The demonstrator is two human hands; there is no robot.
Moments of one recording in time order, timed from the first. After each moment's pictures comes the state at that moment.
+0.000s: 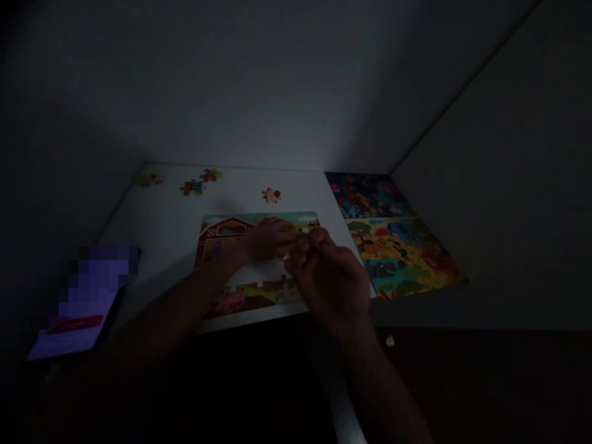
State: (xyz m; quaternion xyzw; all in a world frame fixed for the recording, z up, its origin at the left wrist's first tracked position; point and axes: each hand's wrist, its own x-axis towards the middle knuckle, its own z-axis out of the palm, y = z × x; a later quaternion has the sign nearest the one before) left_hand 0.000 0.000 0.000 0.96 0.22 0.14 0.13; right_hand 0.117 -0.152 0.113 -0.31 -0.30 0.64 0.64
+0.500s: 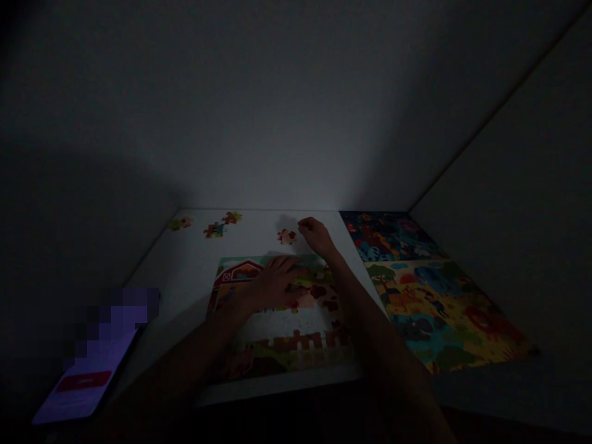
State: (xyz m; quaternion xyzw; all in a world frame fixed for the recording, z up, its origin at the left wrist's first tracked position) left_hand -0.010 0.001 -0.003 0.93 0.31 0.14 0.11; right_hand 0.175 0.080 0.019 -0.62 -0.62 0.27 0.40
